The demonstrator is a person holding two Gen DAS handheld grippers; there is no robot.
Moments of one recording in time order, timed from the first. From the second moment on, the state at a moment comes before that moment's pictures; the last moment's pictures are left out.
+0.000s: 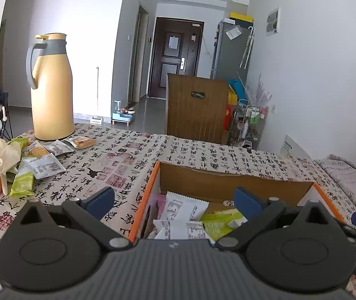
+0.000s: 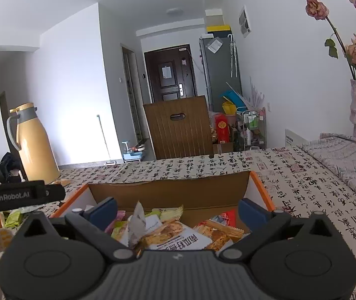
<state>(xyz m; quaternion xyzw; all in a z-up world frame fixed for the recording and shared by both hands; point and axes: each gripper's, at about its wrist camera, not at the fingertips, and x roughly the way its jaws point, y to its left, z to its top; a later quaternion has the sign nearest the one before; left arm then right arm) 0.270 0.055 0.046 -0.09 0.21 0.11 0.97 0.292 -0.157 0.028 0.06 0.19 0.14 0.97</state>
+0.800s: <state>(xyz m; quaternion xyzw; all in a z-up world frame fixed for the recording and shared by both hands) 0.172 0.049 0.077 -0.07 0.19 0.08 0.98 0.202 -0.182 0.056 0.04 0.18 0.14 0.97</state>
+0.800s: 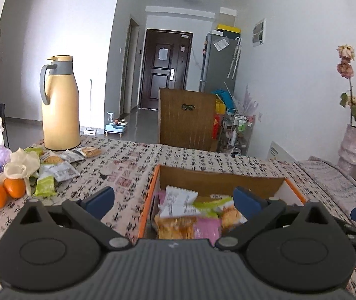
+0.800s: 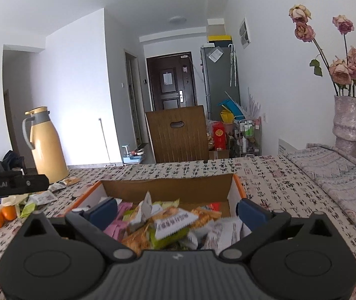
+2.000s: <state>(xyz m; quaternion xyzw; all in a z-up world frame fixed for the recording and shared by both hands) 0.054 0.024 -0.001 -0.05 0.29 0.01 0.95 0.076 -0.212 0.002 0.03 0.27 0.14 0.95</state>
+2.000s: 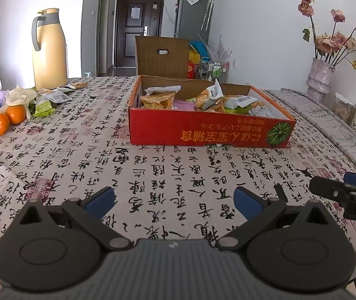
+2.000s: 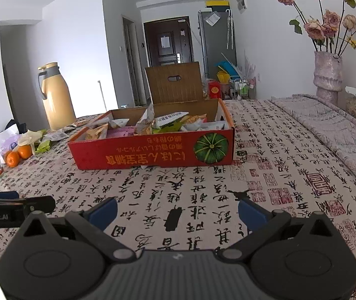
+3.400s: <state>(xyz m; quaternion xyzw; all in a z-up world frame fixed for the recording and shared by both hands) 0.050 0.019 0.000 -0.04 0.29 0.00 0.96 0.075 -0.209 -0.001 0.03 0.28 0.14 0.95</state>
